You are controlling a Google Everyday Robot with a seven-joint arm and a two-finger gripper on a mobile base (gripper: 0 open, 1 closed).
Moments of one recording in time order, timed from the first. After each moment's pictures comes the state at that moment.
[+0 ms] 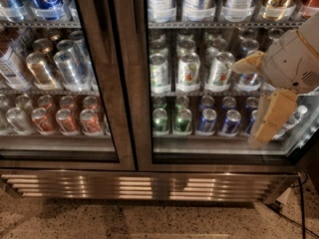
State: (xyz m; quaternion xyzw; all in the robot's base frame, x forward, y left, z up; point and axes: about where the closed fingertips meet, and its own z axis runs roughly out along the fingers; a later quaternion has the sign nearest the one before) arm 0.443 -0.162 0.926 -0.66 0.70 0.14 0.23
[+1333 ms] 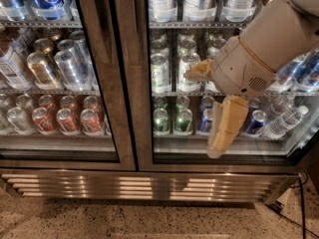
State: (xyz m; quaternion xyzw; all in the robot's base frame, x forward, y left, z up) arm 0.427 -0.077 0.920 -0.72 0.63 0.18 0.21
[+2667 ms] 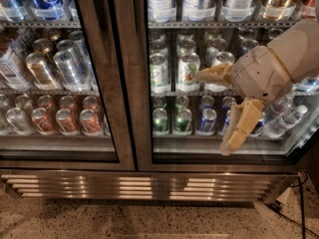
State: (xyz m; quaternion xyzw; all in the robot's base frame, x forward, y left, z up) arm 0.435 -0.095 0.914 -0.69 0.60 0.28 0.29
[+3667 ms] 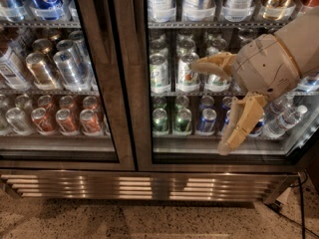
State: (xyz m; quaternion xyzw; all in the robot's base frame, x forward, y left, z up) arm 0.419 -0.083 0.945 -0.70 0.58 0.27 0.32
